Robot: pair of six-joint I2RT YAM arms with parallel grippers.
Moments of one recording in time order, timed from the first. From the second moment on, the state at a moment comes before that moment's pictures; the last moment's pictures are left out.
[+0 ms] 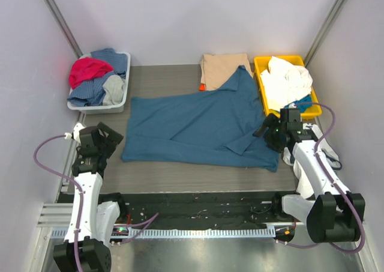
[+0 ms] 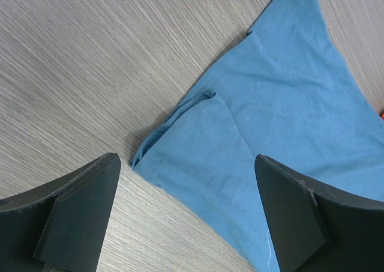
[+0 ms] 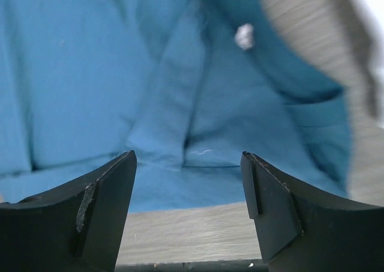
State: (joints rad) left arm 0.18 0.74 0.59 -0.54 -0.11 -0.76; right arm 0.00 1.08 0.78 -0.63 -0.06 0.68
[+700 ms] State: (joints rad) left arm 0.18 0.74 0.59 -0.54 -0.08 -0.73; right arm 0.15 1.19 0.60 -0.35 -0.19 0.74
